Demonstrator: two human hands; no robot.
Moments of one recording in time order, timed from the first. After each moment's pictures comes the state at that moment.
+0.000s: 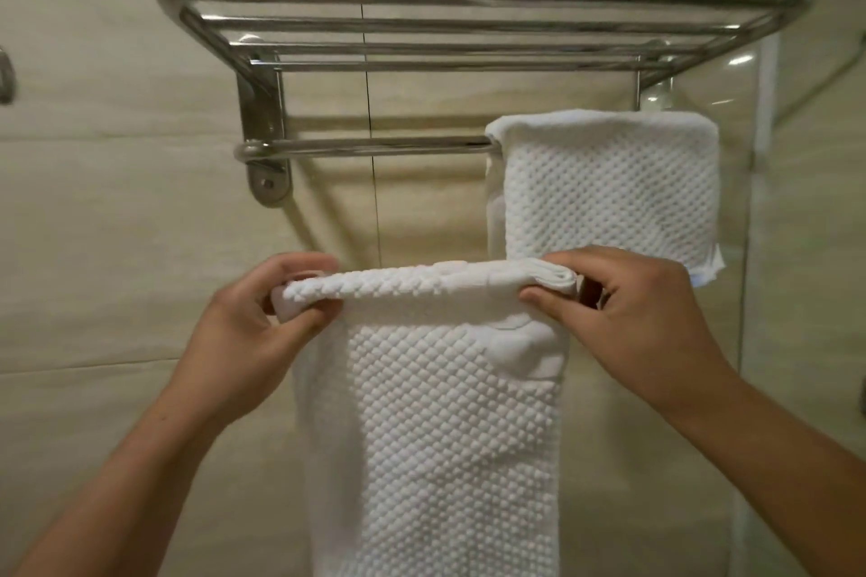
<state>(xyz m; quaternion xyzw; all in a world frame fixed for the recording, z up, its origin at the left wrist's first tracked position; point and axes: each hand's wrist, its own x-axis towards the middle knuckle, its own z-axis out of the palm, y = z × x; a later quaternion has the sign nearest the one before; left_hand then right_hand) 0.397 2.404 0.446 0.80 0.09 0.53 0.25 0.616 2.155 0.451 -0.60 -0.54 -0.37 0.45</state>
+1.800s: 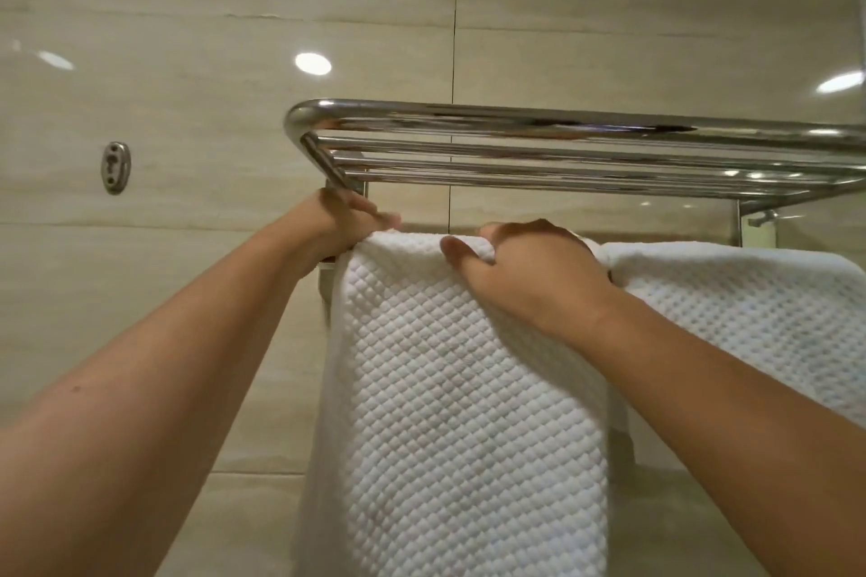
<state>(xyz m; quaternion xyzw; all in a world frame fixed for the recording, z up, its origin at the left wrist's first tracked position) 0.449 2.480 0.653 0.81 0.26 0.46 0.27 0.572 2.306 0.614 -0.80 -0.46 -0.33 0.21</state>
